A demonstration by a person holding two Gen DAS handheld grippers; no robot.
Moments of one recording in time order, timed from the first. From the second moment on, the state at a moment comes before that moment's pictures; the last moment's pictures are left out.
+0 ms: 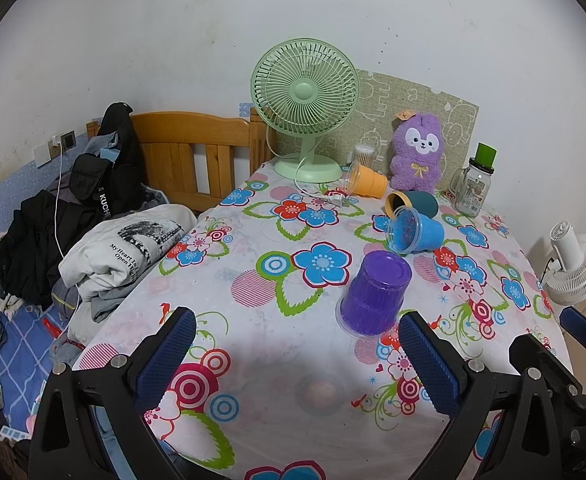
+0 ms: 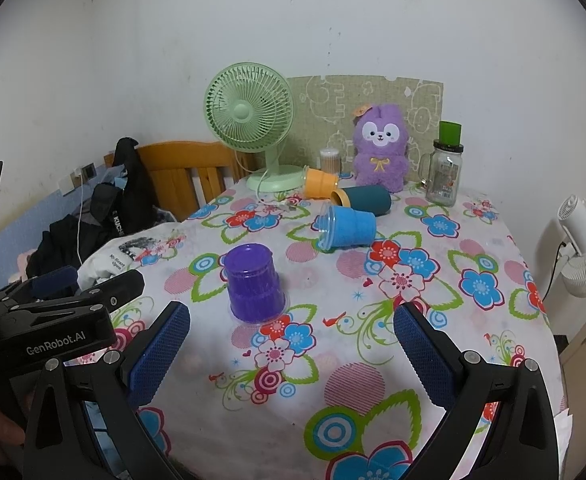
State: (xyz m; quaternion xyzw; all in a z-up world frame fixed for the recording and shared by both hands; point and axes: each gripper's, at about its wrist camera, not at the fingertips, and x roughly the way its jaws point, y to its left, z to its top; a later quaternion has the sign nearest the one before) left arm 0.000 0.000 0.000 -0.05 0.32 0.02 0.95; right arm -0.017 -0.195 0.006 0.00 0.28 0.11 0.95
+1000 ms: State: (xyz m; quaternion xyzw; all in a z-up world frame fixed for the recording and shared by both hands) left arm 0.000 0.000 0.000 -0.05 0.32 0.02 0.94; right arm -0.016 -0.191 -0.001 0.00 0.29 0.11 0.95
